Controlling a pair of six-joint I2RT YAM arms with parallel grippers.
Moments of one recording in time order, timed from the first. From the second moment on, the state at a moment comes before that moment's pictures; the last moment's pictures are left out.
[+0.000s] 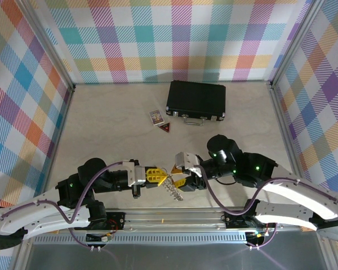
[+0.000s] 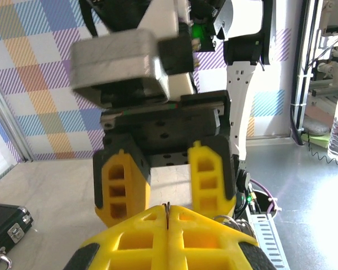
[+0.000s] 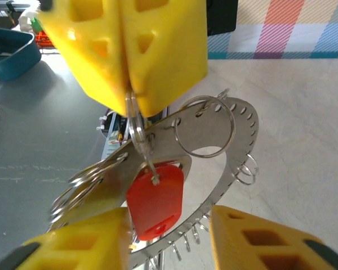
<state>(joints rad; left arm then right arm) -1.19 0.61 0.75 -0.16 0.24 0.16 1.10 0.93 1.05 -0.60 -0.48 -0.25</state>
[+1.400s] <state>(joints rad) -1.19 0.65 0.77 -0.22 0.17 0.16 1.10 0.95 1.05 -0.50 -0.50 -0.25</state>
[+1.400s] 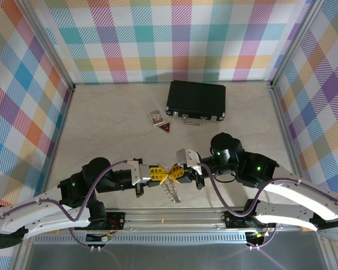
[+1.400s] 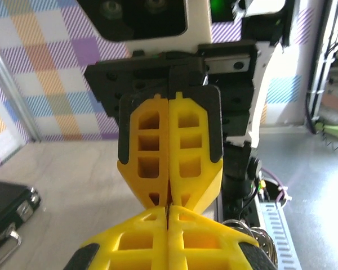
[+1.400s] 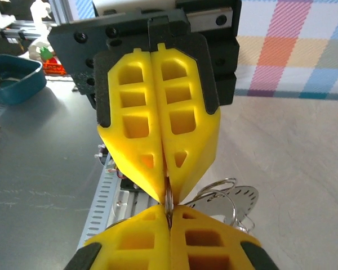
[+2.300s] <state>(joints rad) -1.19 0.76 0.88 -0.50 0.04 0.17 1.10 1.06 1.15 -0.74 -0.39 -0.32</state>
